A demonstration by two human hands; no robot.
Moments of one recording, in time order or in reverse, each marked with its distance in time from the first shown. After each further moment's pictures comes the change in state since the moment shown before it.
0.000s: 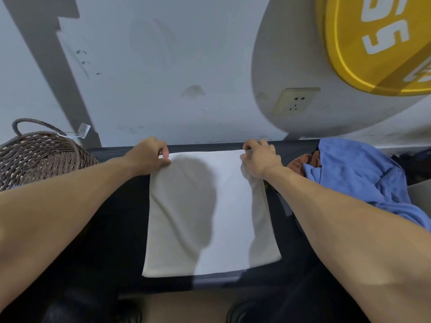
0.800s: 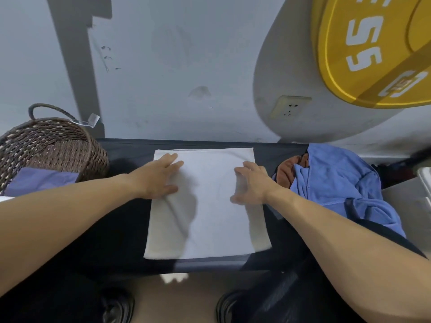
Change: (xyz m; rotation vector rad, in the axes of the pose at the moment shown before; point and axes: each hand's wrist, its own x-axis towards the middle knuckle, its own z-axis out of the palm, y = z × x) left_hand -0.062 -0.001 0.040 0.336 -0.184 0.190; right_hand -0.098 -0.013 -0.014 -0.149 -0.316 -0.128
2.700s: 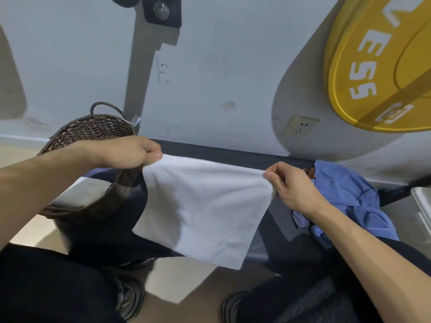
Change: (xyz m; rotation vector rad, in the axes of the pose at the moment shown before) left_hand -0.153 -0.017 -0.113 -0.617 0.054 -0.067; right_hand -0.097 -0.021 -0.025 0.276 0.476 -0.276
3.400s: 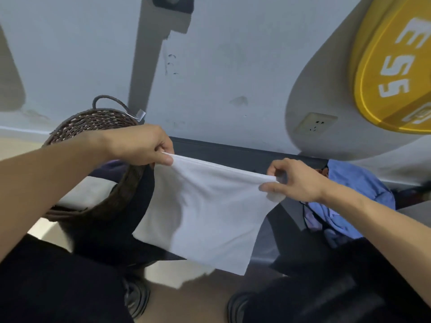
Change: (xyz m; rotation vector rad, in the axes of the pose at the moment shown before) left_hand 0.022 0.000 -0.016 0.366 0.010 0.097; right_hand 0.047 -0.009 -0.002 -0.206 -0.339 -0.076
